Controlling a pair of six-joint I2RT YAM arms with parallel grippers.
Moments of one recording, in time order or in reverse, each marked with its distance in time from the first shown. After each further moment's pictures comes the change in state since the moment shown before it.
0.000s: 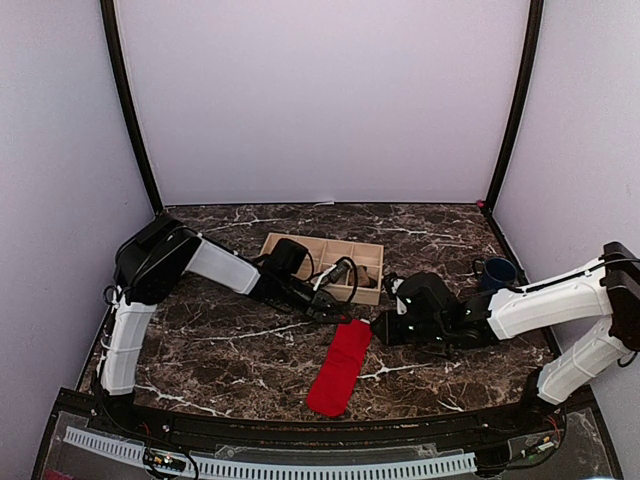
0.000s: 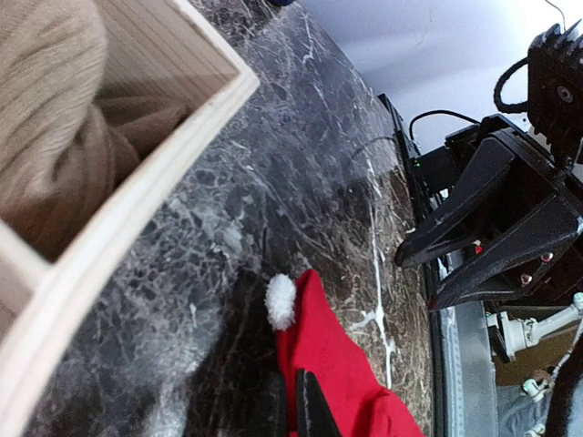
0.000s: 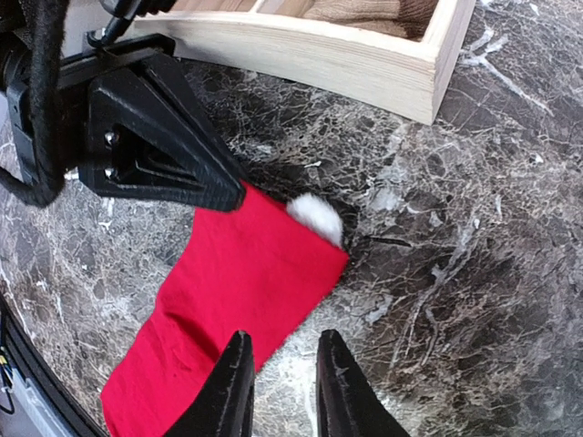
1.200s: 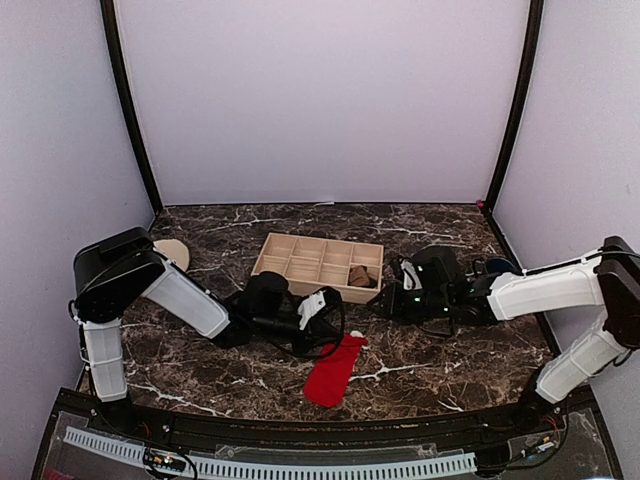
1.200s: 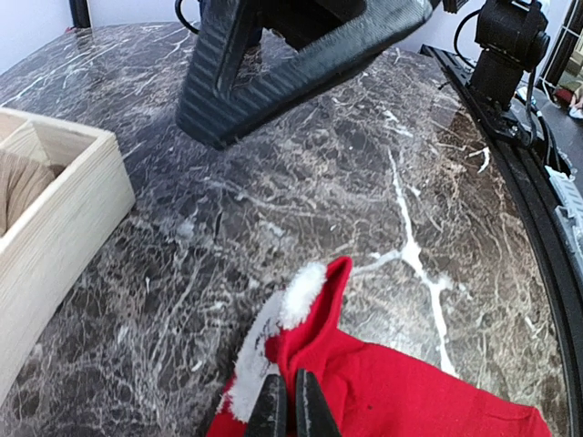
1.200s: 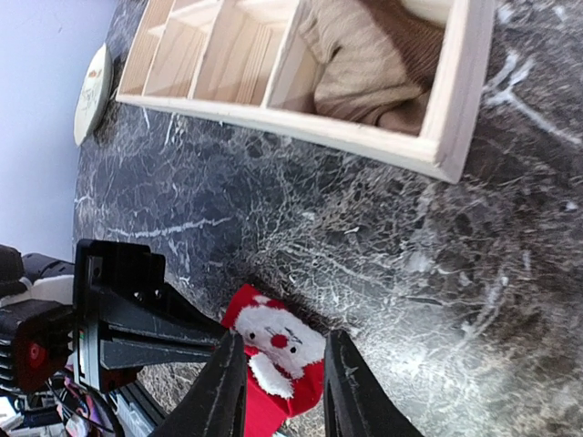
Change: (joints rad) left arm -0.179 -0.307 -0.509 0.456 -0.510 0.407; right arm -0.188 0.011 0.048 0.063 -0.271 0.137
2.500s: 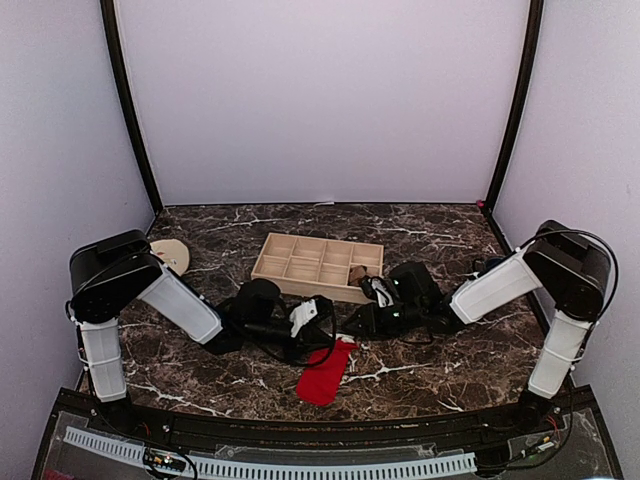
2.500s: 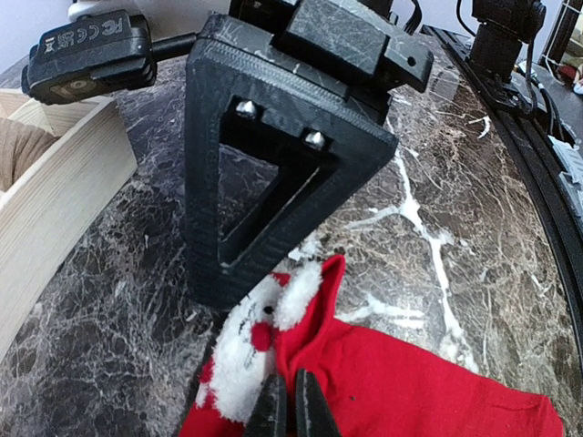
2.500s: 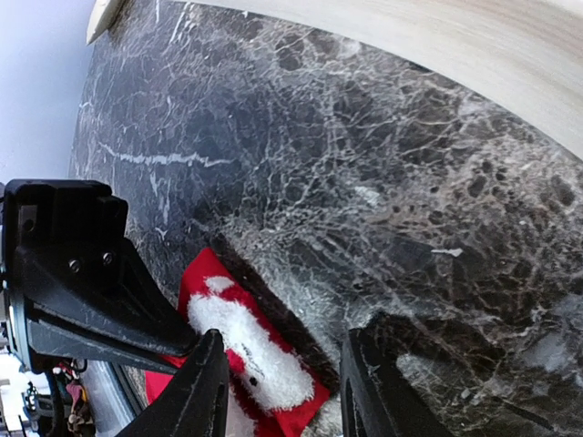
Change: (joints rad) left arm 0.000 -0.022 -0.093 0.047 -0.029 0.052; right arm -0.004 0.347 0.039 0.264 -0.282 -0.148
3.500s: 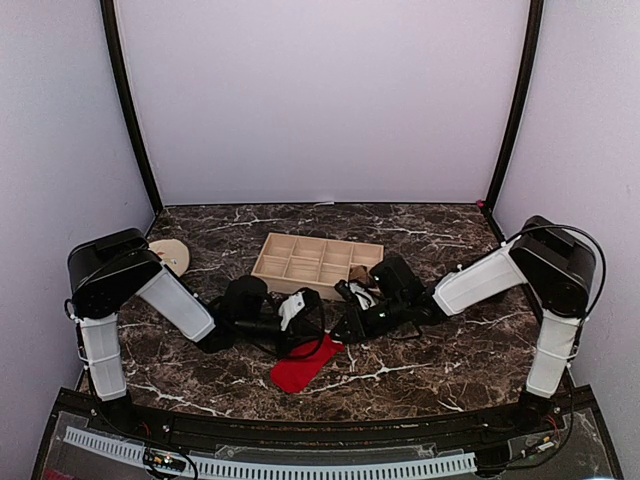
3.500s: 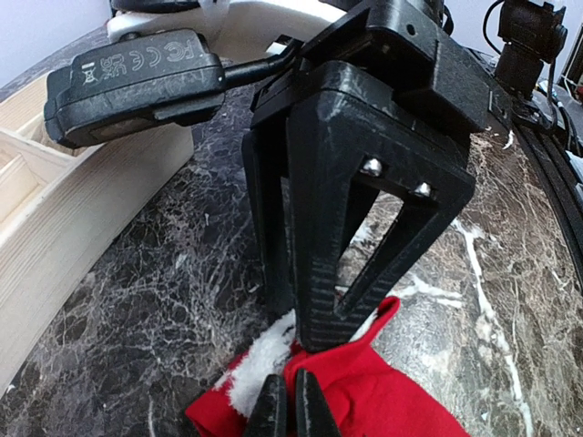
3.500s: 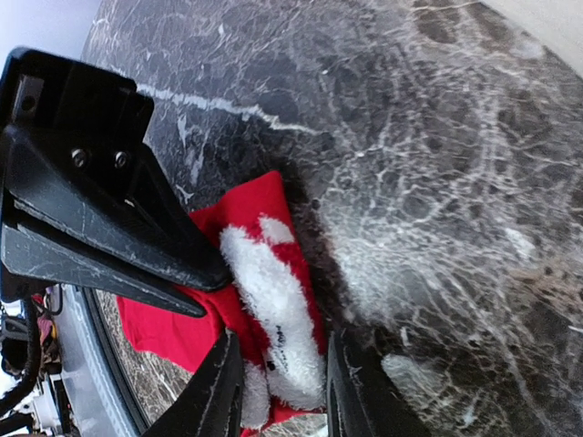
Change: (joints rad) left arm 0.072 0.000 -0.056 0.093 0.008 -0.032; right arm 0.040 0.084 0.148 -0.161 -0.108 -0.200
